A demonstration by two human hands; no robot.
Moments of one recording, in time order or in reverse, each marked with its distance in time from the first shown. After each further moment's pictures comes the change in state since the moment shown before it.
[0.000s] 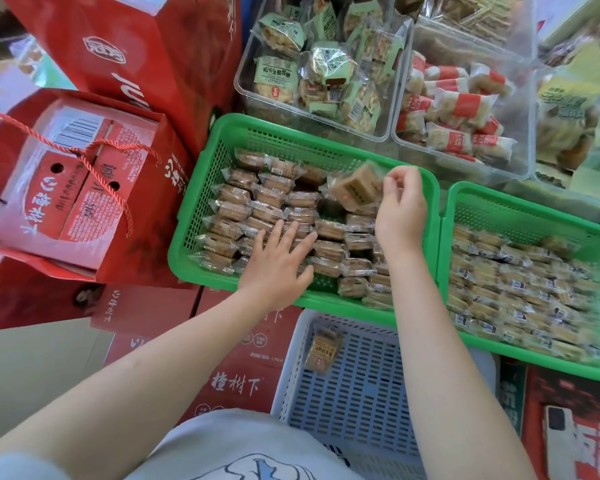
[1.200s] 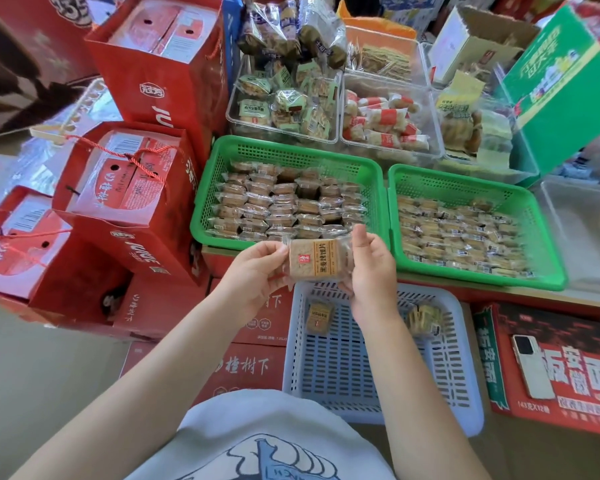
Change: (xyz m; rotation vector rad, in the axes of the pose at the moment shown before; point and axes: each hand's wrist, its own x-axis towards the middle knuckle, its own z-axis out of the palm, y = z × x) left_hand -0.199 0.047 -0.048 -1.763 -0.016 -0.083; right_hand -0.242 -0.055 -0.096 0.705 -0.093 0.374
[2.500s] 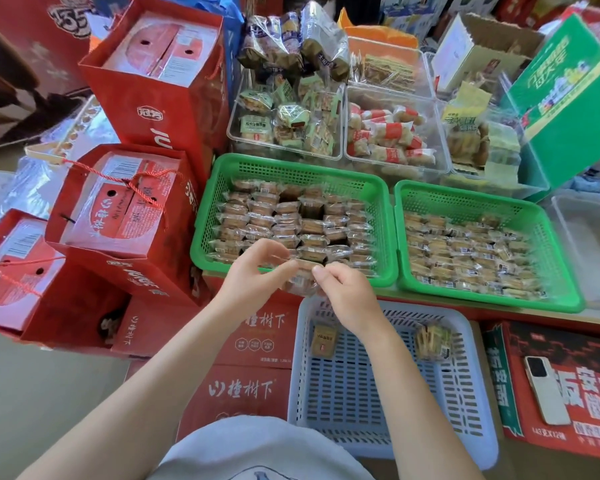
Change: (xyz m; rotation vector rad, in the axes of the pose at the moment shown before) left_hand 0.037 0.025 -0.019 0.751 0.149 0.314; right_hand 0.034 -0.001 0.018 -0.664 -0.350 -0.132
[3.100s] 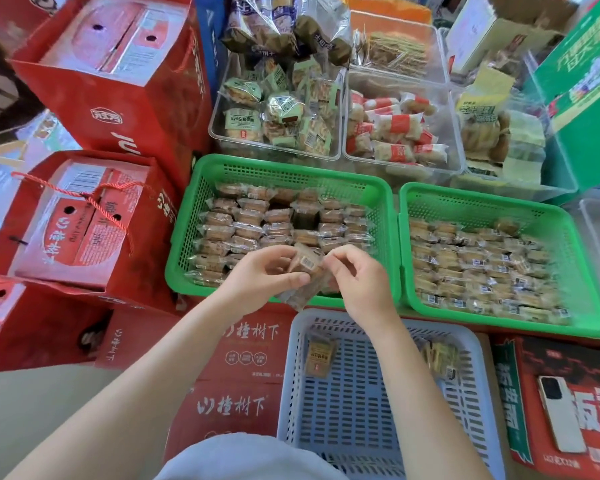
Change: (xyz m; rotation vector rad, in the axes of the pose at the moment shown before) left_hand 0.081 -0.007 0.023 -0.168 -0.257 -0.081; right_hand 0.079 0.038 -0.032 0.036 0.173 -0.121
